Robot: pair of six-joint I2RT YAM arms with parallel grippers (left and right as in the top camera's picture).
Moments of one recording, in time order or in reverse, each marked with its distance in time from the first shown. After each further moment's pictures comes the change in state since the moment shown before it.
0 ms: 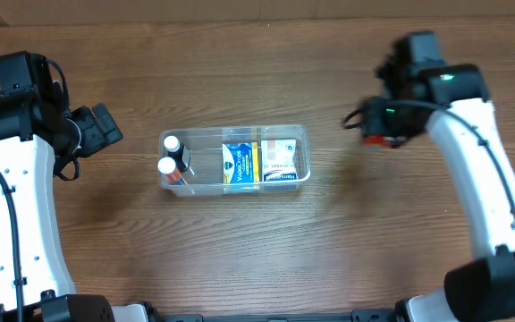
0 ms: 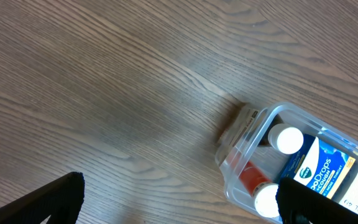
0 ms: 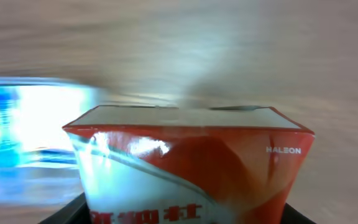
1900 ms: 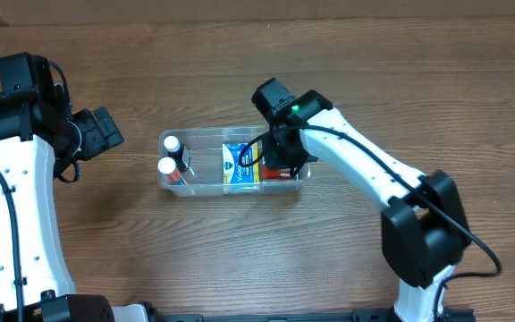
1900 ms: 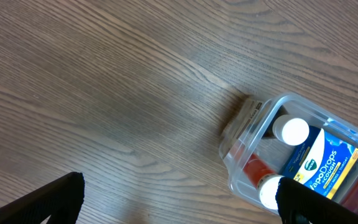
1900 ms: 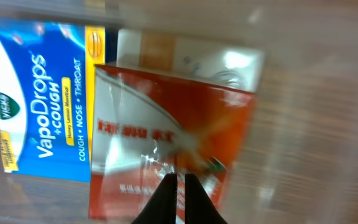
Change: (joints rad) left arm 0.000 0.000 0.000 -0.025 0.000 0.019; right arm 0.402 0.310 -0.036 0.152 0.061 0.309
